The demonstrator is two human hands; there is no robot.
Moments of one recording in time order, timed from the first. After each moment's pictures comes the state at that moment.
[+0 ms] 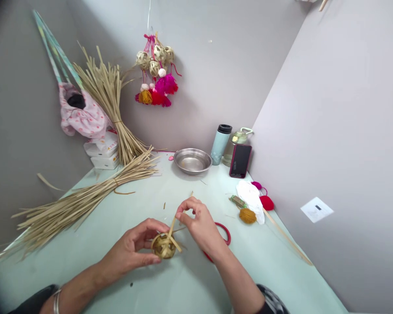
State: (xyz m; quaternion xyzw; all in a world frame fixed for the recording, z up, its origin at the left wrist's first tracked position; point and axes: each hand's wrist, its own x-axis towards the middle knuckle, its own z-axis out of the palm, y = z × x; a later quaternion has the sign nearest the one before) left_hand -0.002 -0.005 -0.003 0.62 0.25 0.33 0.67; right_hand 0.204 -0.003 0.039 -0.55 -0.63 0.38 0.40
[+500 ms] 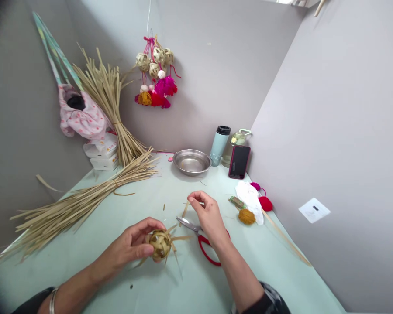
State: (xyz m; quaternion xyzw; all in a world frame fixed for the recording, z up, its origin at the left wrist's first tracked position) left_hand -0.004 -0.005 0.011 0.53 0.22 0.30 0.76; right_hand 0.219 0.009 0.036 -0.58 -0.54 0.38 0.48
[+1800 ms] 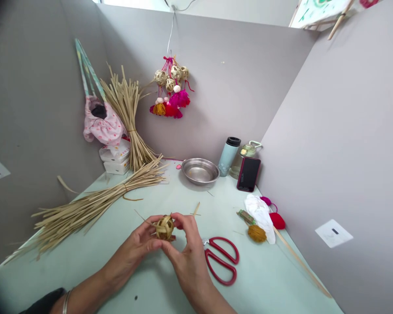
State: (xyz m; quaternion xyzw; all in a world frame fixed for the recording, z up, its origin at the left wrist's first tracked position) left_hand -0.001 -0.005 0.010 0.47 0.28 0.42 0.73; right_hand 0.157 -0.027 0.016 -0.49 -0.62 0.32 0.52
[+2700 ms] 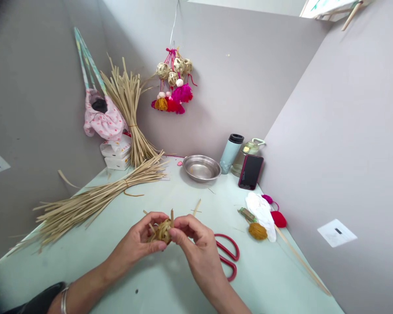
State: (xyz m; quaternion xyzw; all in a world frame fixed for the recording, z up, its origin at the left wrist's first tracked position) left_hand -0.006 0.002 0.000 0.56 0.32 0.40 0.65; right_hand 0.173 -0.029 0.042 -0.46 -0.56 0.47 0.50
